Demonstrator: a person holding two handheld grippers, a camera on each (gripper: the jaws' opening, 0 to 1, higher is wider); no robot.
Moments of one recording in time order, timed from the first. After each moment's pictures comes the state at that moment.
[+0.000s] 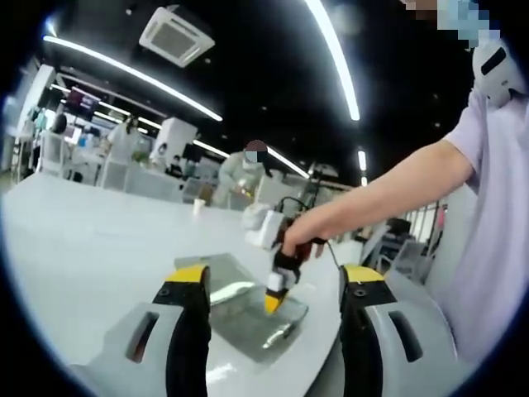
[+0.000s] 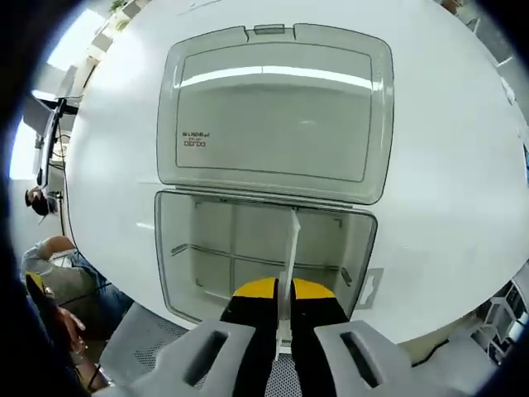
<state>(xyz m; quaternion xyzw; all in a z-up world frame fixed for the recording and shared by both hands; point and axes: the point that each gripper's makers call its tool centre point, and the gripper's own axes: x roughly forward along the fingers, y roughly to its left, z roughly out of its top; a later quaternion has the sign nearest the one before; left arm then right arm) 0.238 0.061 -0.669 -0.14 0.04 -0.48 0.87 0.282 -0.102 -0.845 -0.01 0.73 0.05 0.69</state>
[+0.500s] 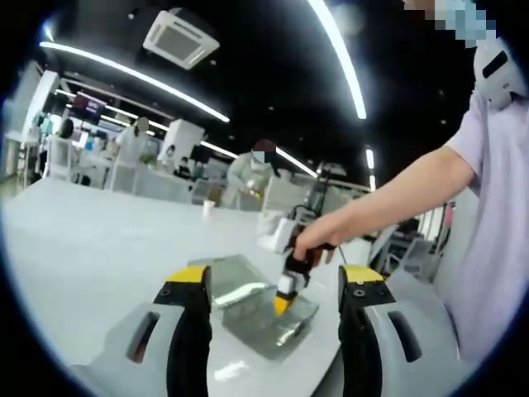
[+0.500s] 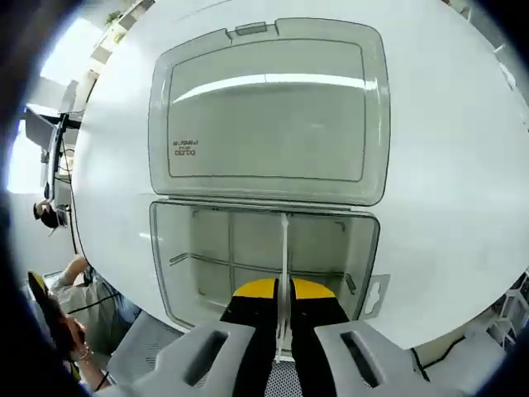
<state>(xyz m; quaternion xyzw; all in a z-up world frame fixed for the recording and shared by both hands) 0.245 0.074 -0.667 -0.14 0.04 -0.46 0.88 0.283 -0.103 -0.852 0.04 0.72 0.06 0.69</state>
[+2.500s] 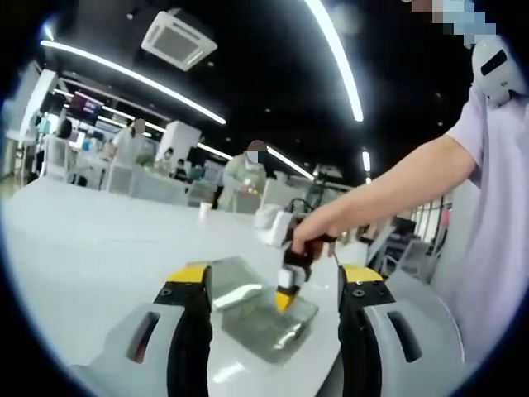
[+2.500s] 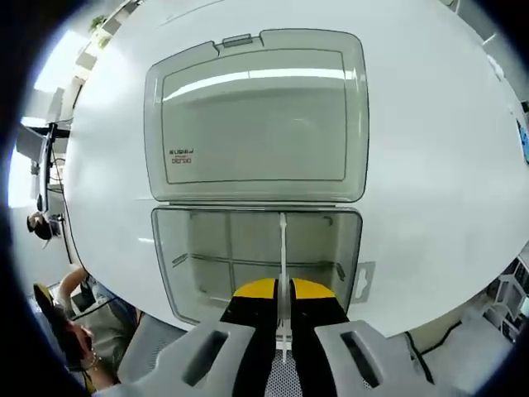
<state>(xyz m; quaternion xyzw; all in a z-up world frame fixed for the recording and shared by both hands) 0.249 0.073 -0.669 -0.14 0.03 -0.47 0.87 0.284 -0.104 -0.839 0.03 0.73 0.03 0.68</state>
